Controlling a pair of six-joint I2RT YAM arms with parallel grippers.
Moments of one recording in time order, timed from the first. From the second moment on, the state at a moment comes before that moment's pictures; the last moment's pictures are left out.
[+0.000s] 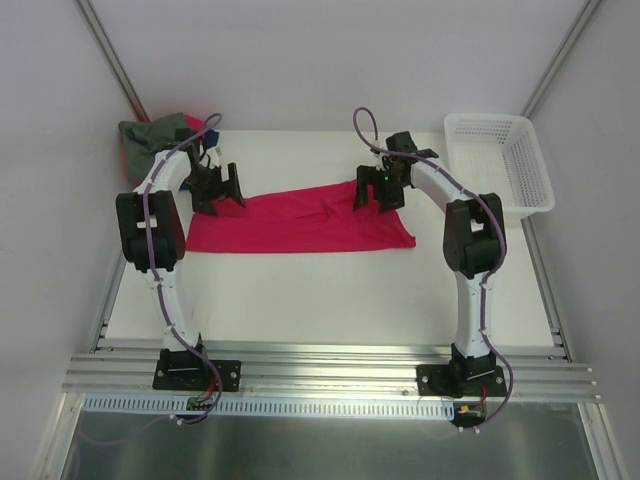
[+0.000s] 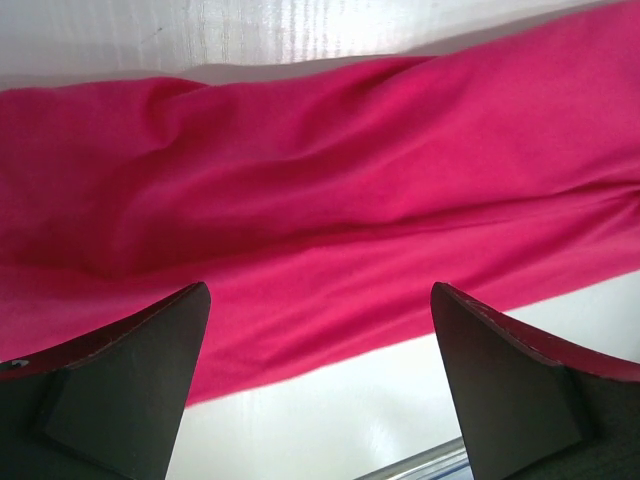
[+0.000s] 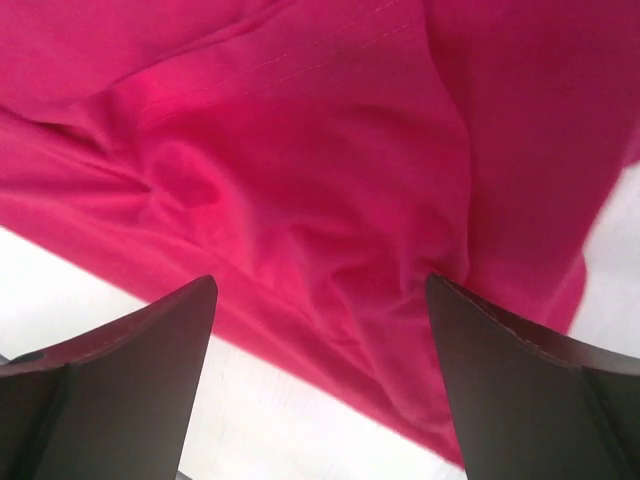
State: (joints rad) left arm 0.09 2.10 1.75 -0.92 0.40 -0.12; right arm 0.30 2.16 1.78 -0.73 -0.36 0.20
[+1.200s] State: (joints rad) left arm 0.08 1.97 1.69 -0.93 0.31 -0.09; right arm 0.32 2.27 1.92 -0.70 -0.35 0.26
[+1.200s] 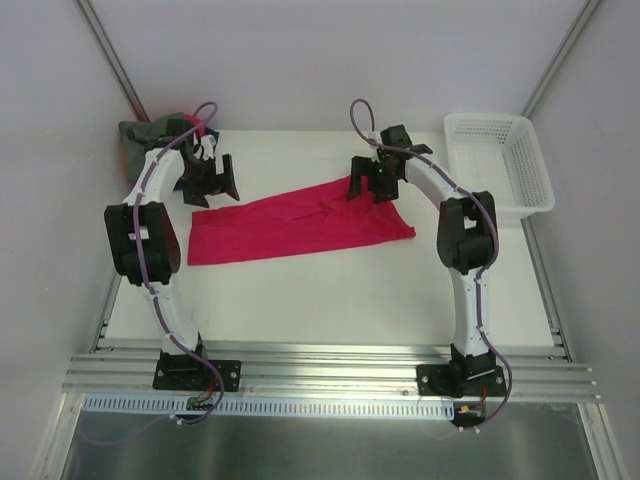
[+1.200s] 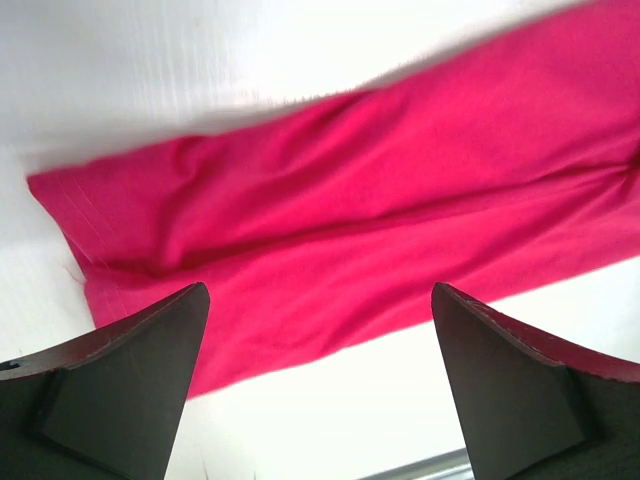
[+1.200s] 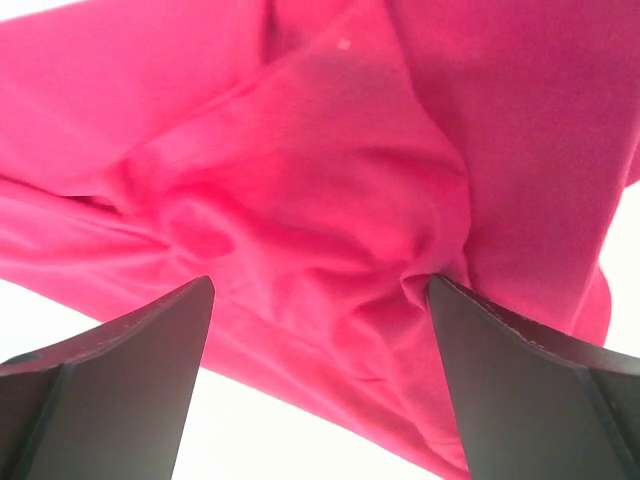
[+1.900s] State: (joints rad) left arm 0.08 2.10 1.67 -0.93 0.34 -0.09; right arm 0.36 2.20 1.82 -0.70 -0.36 0.29
